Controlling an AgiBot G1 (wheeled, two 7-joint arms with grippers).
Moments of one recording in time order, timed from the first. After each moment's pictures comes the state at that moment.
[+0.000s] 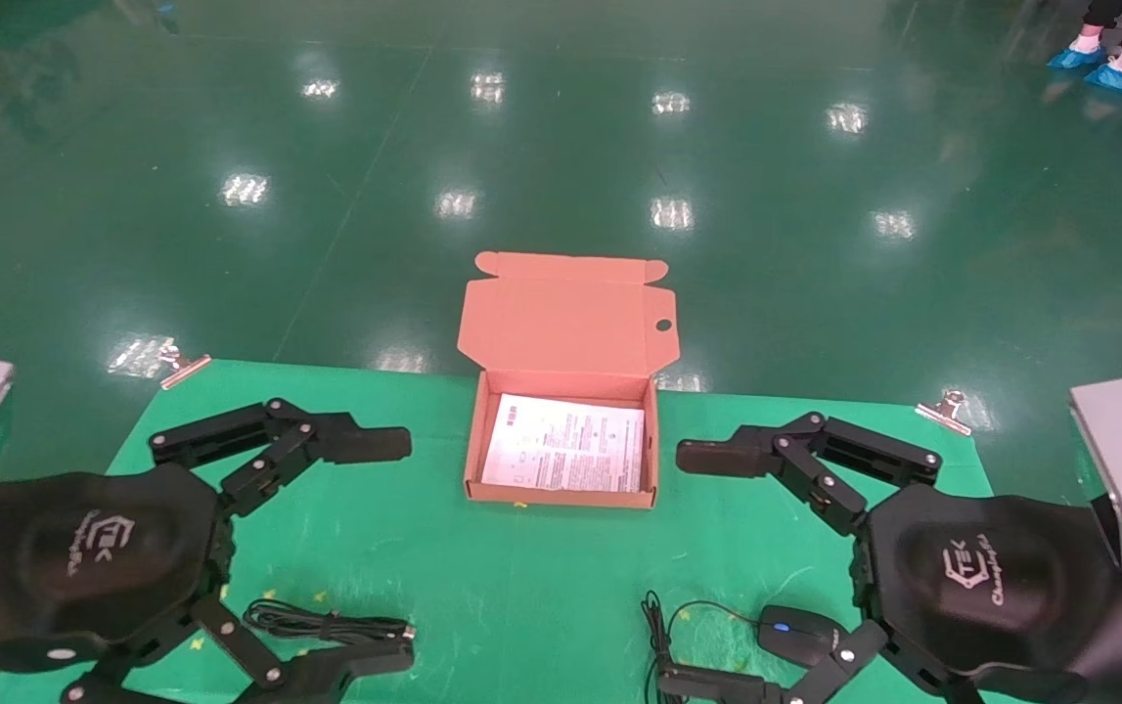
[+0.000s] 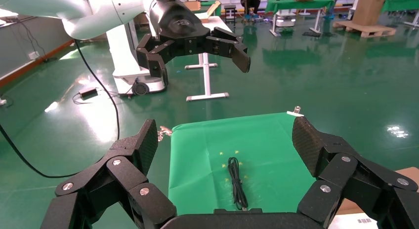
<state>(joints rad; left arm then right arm) -1.07 0.61 0.28 -1.28 0.73 1.50 -0.19 1.08 -0.61 -0.28 1.28 -0.73 -1.50 0.19</state>
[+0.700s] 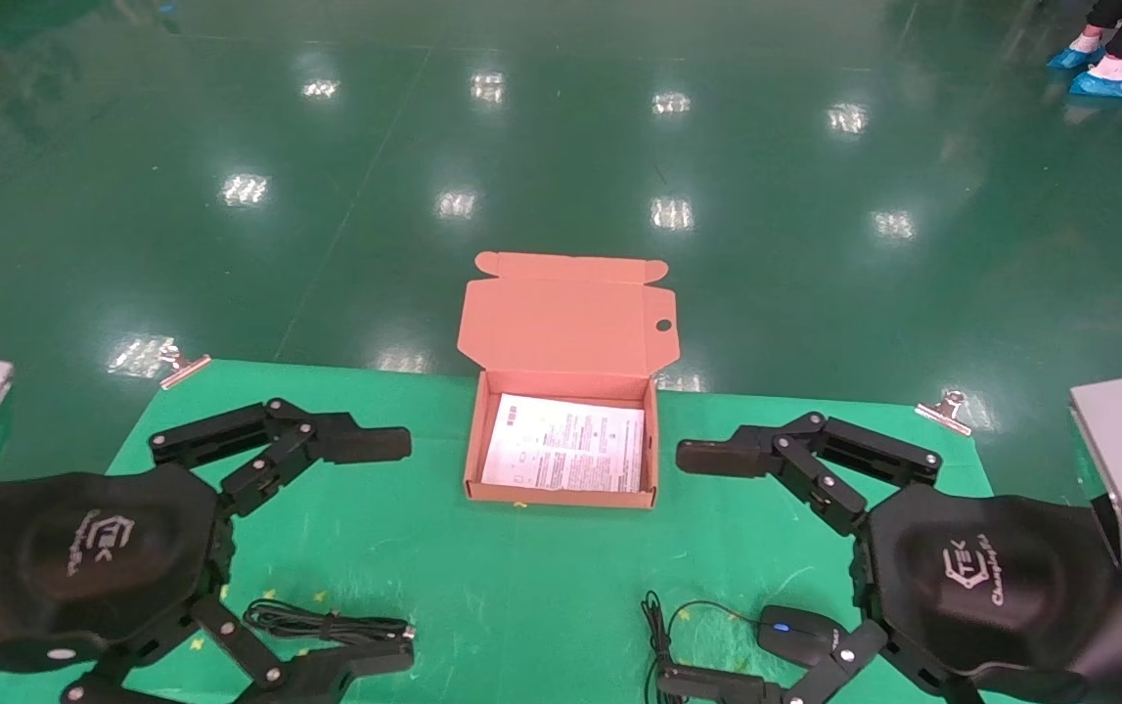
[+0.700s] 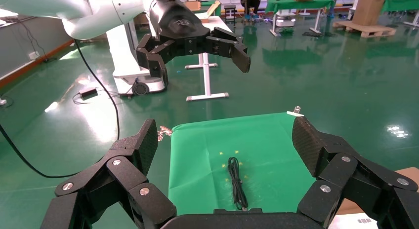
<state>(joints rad) -1.07 0.61 0.28 -1.28 0.73 1.50 -0.19 1.08 -0.61 -0.28 1.28 -0.73 -1.50 0.19</state>
